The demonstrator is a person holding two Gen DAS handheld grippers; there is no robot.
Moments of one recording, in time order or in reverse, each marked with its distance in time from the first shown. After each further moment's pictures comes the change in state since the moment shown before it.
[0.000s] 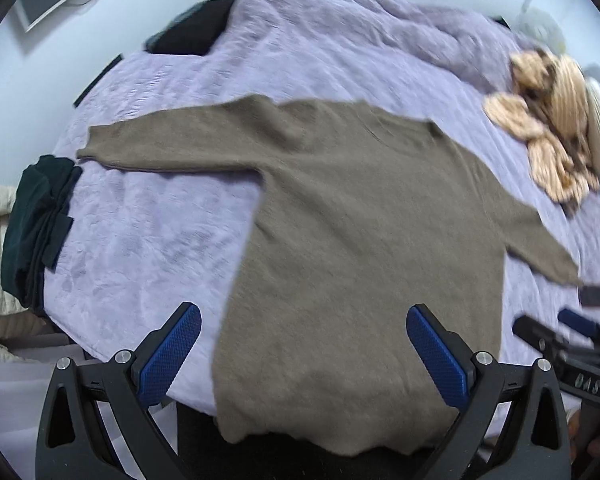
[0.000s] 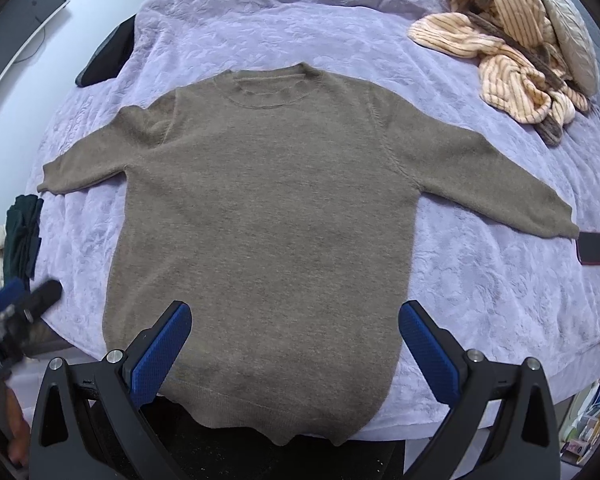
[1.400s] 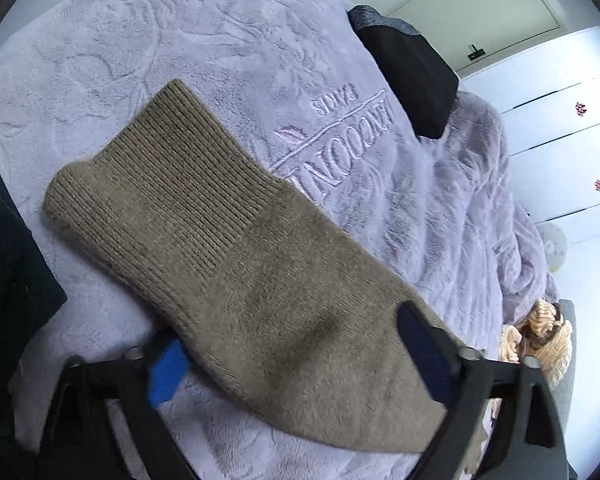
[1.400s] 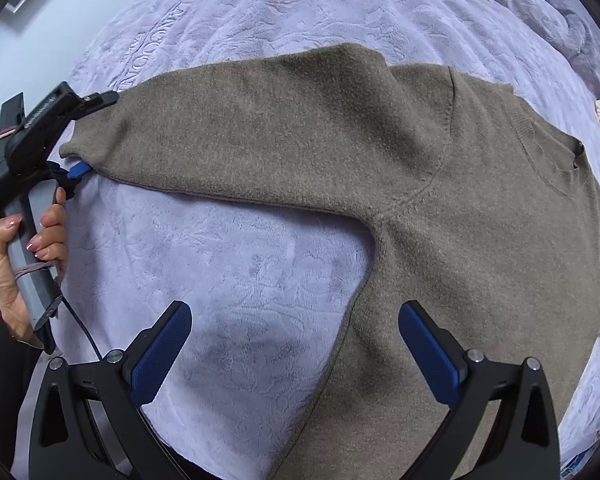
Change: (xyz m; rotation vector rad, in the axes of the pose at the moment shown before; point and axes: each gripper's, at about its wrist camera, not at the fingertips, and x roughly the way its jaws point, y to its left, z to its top) left arm 0.247 0.366 0.189 -0.564 -0.075 -0.383; right arm 0.163 0.307 0.103 -0.218 0.156 0.067
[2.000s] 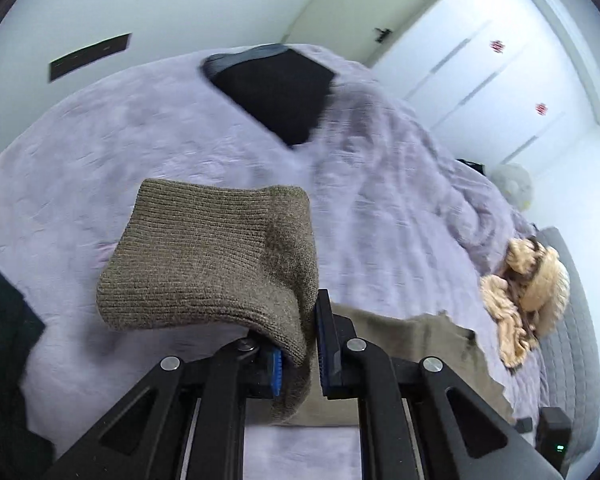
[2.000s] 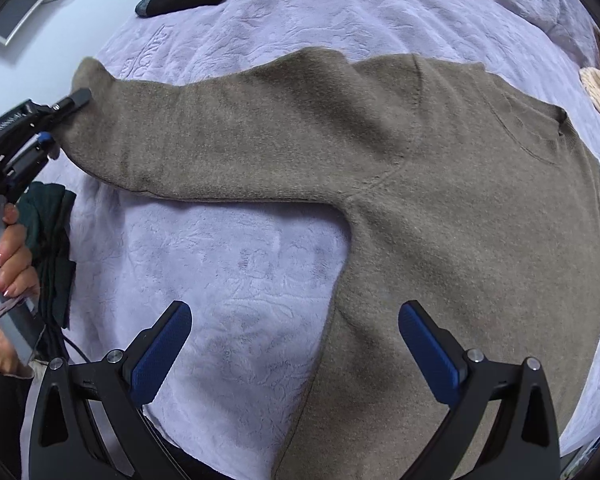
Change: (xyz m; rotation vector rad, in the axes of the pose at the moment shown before) left arm -0.066 -0.119 -0.035 0.349 -0.095 -0.127; right arm -0.013 -0.030 -0.020 0.096 -0.045 0.048
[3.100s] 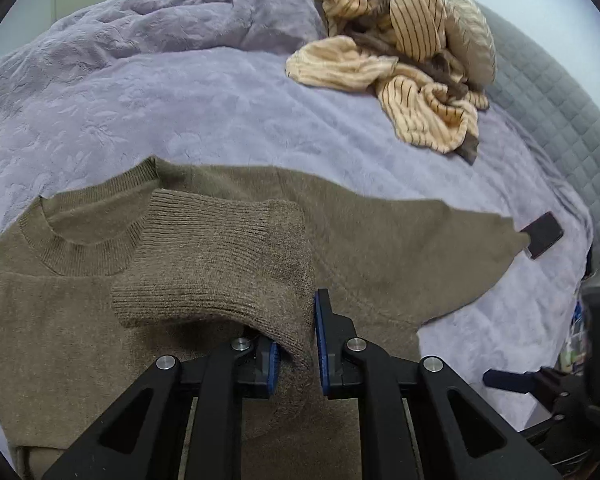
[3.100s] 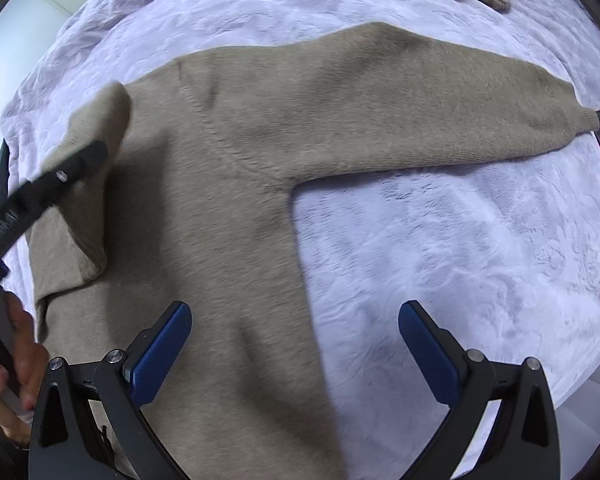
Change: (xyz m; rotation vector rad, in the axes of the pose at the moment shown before) left arm 0.229 -0.439 -0.289 0.697 0.409 -0.059; right arm -0.054 -0.423 -0.114 0.560 -0.082 -0.058
